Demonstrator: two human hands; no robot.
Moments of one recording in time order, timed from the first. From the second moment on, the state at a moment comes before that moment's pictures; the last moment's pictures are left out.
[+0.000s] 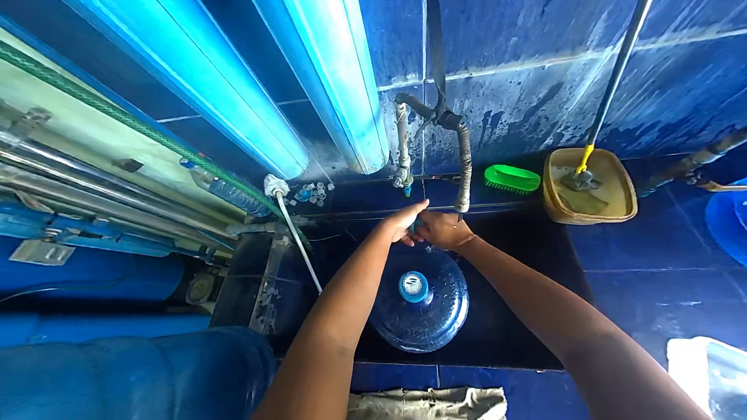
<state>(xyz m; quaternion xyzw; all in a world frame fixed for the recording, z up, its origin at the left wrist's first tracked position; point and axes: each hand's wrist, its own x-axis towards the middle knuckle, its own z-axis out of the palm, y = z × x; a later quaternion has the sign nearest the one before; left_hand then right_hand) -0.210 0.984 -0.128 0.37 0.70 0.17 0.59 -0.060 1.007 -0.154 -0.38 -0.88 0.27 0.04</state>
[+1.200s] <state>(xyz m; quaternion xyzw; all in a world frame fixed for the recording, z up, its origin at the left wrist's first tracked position) -0.290 0.929 -0.115 0.28 0.45 0.42 0.74 -0.060 1.081 -0.222 -0.53 -0.71 0.41 0.20</state>
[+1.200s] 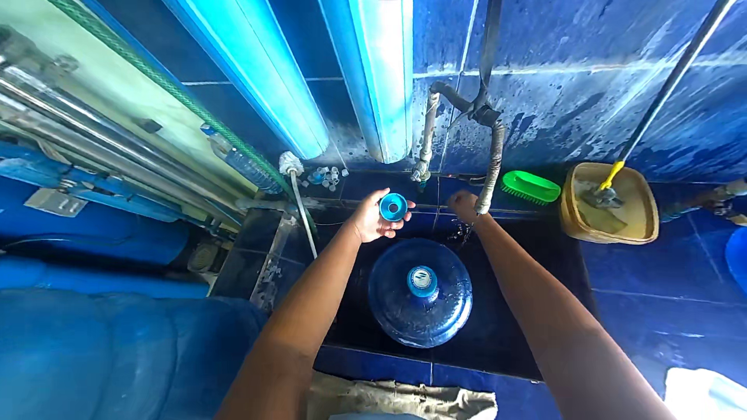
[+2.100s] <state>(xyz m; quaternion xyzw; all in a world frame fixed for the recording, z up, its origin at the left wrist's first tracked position) -0.164 0.978 -0.088 0.46 0.71 0.14 0.52 -0.018 0.978 -0.159 -0.44 -0.80 0.28 0.31</state>
